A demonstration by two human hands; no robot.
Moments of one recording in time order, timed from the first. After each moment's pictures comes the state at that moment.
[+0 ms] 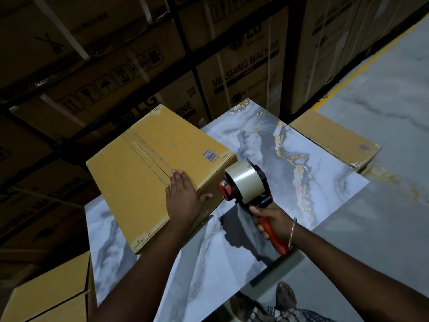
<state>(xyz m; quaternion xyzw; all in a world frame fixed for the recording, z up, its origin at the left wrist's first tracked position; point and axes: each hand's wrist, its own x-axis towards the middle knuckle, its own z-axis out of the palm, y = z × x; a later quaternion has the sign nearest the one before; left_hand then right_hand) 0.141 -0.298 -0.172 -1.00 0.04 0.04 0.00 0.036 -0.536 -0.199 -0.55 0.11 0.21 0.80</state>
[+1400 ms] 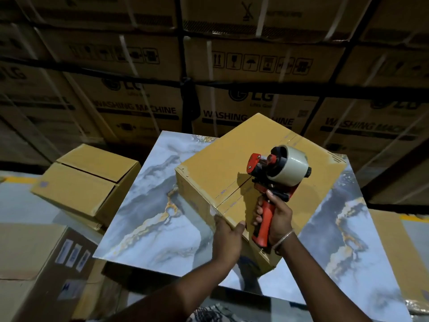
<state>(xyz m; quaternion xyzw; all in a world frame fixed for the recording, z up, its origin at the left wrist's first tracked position) -0.005 -0.357 -0.167 -0.69 -0.39 0.03 -0.61 0.087 -0.449 -0.133 -0.49 0.06 0.33 0.81</state>
